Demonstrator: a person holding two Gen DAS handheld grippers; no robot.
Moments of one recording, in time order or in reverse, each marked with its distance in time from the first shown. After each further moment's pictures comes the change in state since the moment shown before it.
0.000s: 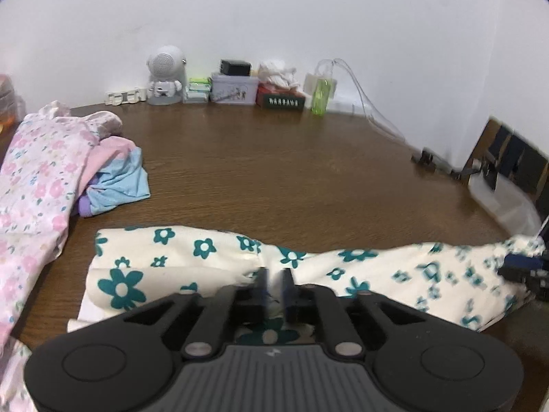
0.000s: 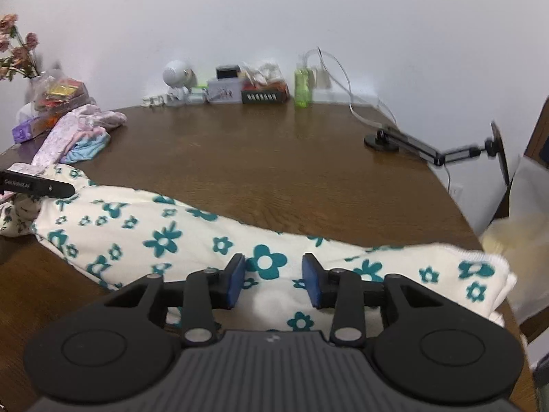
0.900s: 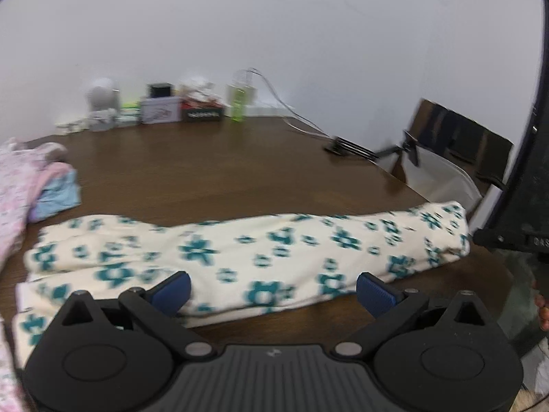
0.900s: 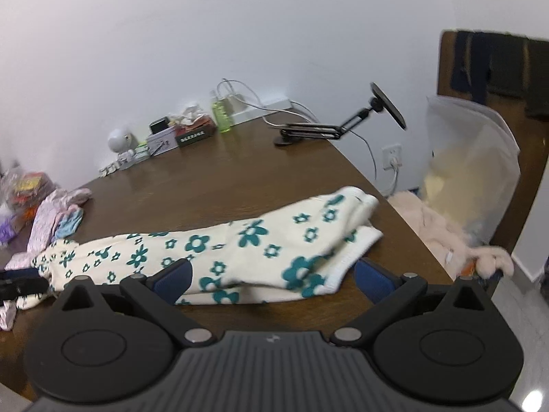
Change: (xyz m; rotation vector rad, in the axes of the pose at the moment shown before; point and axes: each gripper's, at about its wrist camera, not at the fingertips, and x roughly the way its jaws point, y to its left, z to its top) left arm -0.039 -0.107 -0.036 0.167 0.012 -0.096; right arm -0.092 -0.058 -0.038 0.379 -0.048 -0.106
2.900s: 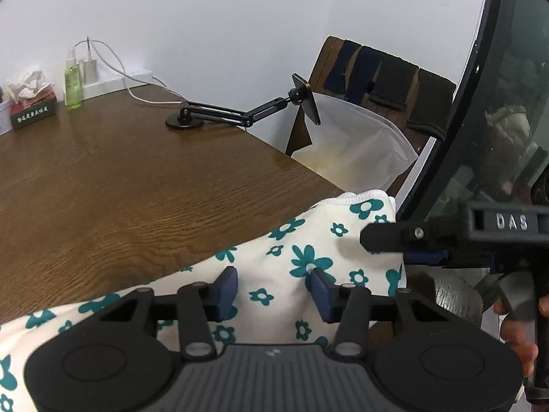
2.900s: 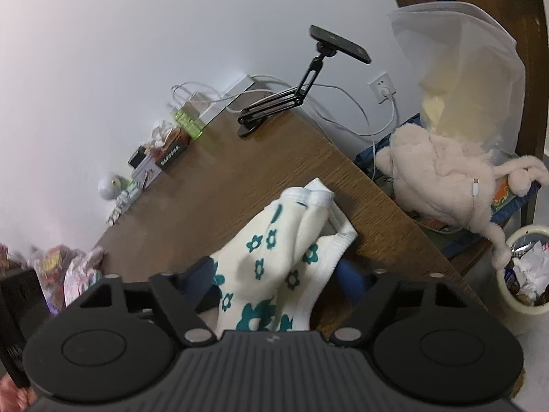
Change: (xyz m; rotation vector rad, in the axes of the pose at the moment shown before) left arm 0.165 -0.145 0.057 0.156 0.130 -0.264; right arm 0.063 -0.080 0.025 0.386 0.103 0.132
